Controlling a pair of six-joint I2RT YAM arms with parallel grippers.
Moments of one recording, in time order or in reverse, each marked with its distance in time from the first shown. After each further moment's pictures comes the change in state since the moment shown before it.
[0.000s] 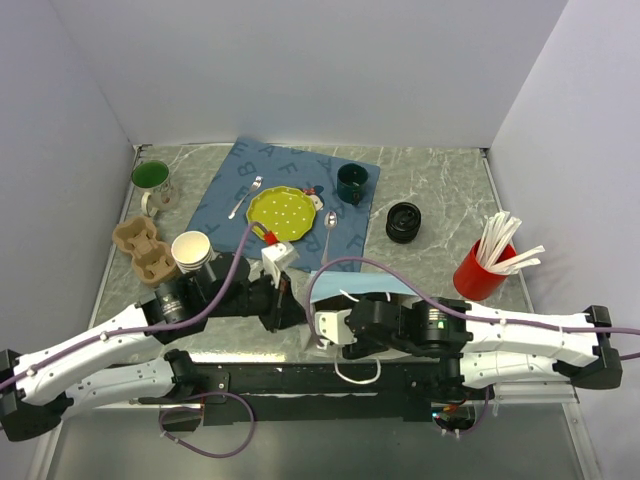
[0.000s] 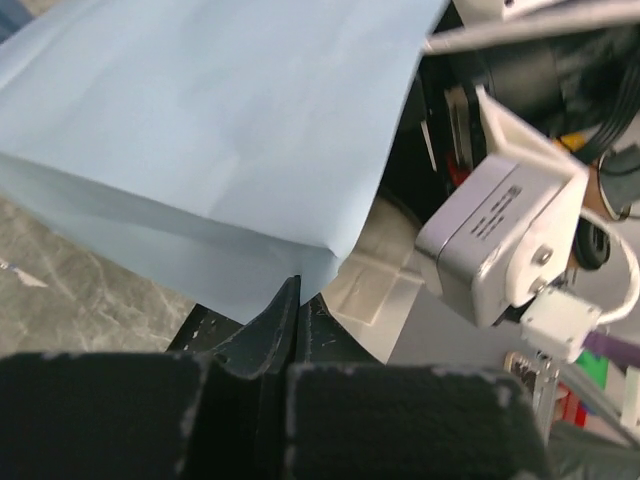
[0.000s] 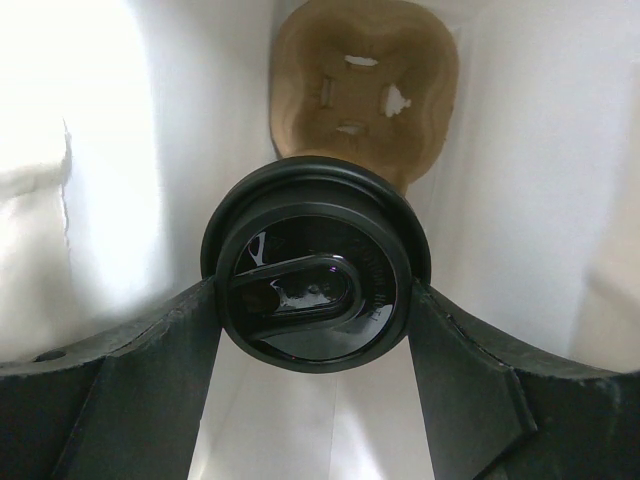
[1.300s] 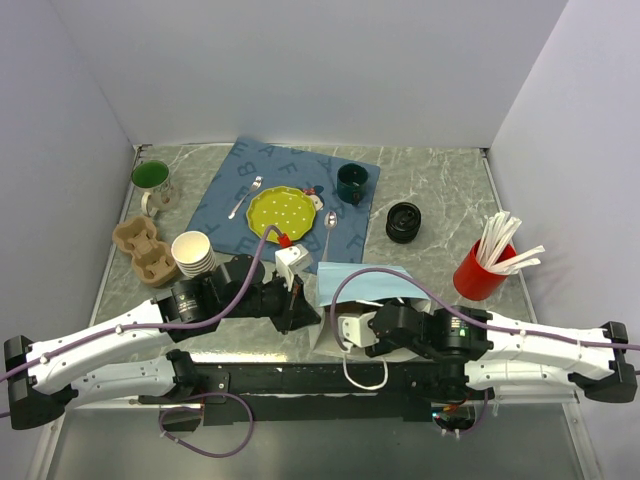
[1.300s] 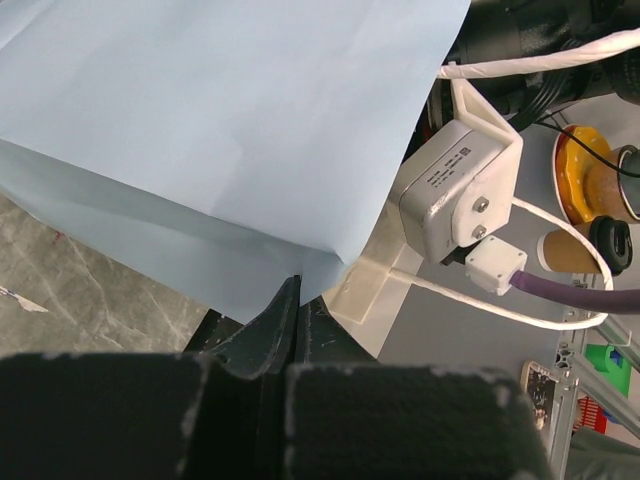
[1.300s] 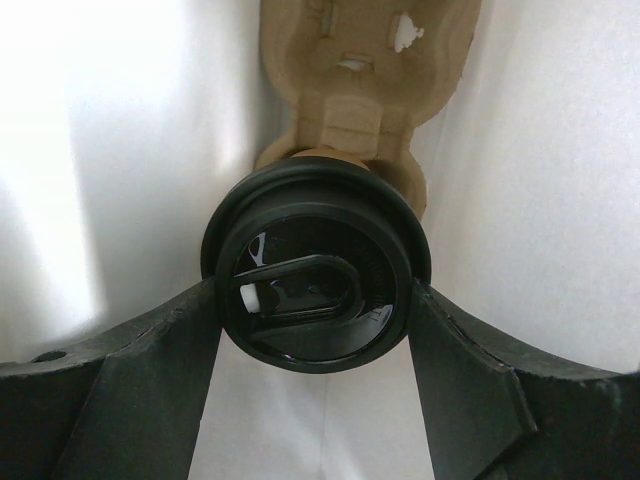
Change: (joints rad) left arm -0.065 0.071 -0.007 0.078 -0.039 0.031; right arm -0.055 -0.195 -0.183 -0.003 0.093 -0.131
